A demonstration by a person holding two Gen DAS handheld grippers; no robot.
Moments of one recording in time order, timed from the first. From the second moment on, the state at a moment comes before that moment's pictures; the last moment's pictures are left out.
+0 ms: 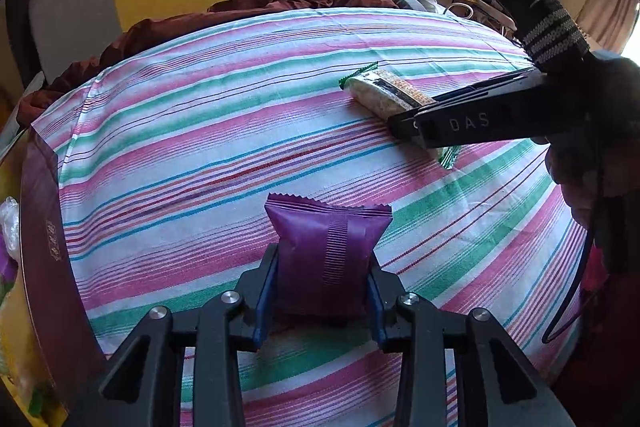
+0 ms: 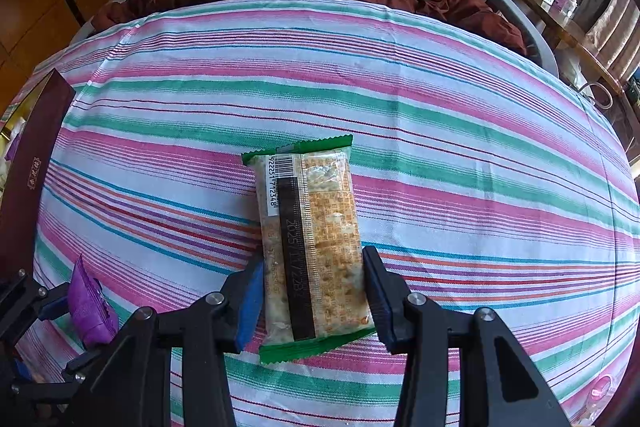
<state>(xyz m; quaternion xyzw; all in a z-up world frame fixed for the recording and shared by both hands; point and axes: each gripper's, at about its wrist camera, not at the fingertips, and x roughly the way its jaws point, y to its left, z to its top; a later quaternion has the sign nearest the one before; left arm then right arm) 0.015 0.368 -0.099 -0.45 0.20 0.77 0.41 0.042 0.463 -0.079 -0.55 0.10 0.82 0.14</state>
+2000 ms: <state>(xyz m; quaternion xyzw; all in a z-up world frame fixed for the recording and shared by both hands) -0.010 0.183 0.002 -0.37 0.05 0.88 0.30 0.053 0.454 -0.086 -0.52 0.04 0.84 0.15</state>
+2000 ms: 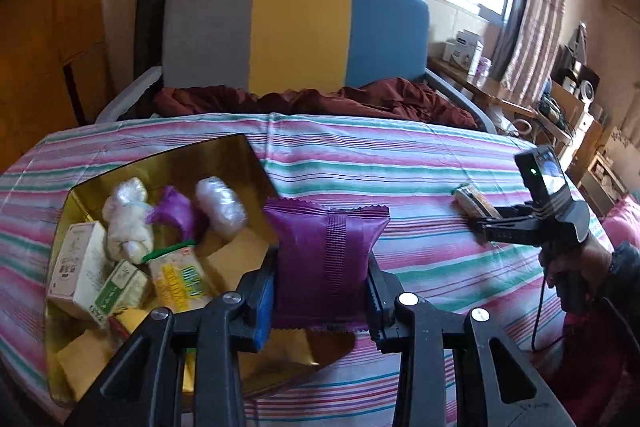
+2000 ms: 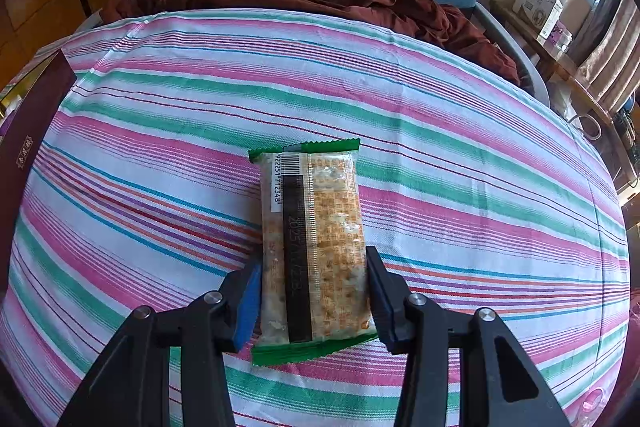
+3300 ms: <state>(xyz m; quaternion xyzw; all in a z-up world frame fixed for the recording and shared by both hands) -0.079 0.104 -0.030 -0.44 0.00 0.88 0.18 0.044 0.447 -0.086 -0.53 0.00 0.83 0.16</state>
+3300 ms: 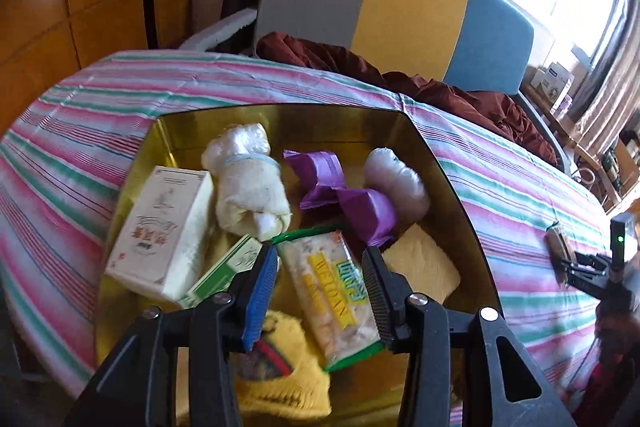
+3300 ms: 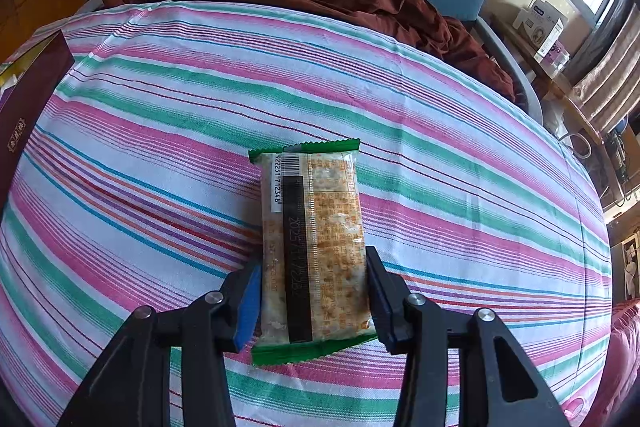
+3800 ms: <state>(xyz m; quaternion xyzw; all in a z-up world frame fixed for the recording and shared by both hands) -0.035 0.076 -0.004 -0.37 0.03 0.91 0.17 0.037 0.421 -0.077 -0.56 0.02 0.80 0.21</state>
